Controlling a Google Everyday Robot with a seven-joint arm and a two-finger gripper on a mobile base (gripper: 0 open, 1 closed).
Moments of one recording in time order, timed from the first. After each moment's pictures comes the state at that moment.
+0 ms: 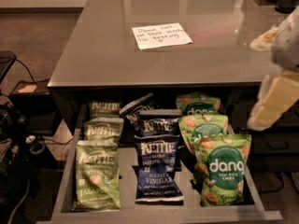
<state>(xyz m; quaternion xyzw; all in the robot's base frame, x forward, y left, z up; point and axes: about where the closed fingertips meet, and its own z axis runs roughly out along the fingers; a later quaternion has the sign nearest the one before) 0.437 -0.201 0.959 -0.61 0.78 0.00 0.18</state>
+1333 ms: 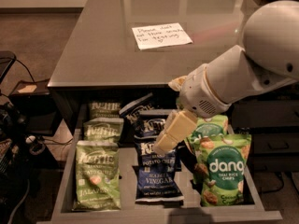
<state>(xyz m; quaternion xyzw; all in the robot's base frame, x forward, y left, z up) 0.436 -0.033 0.866 -0.58 0.74 0.20 0.27</state>
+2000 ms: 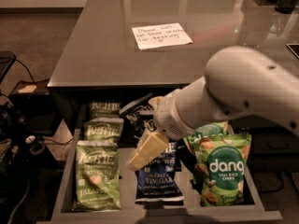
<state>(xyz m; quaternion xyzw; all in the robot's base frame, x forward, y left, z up) 0.426 0.020 0.818 -0.57 0.74 0.23 0.28</state>
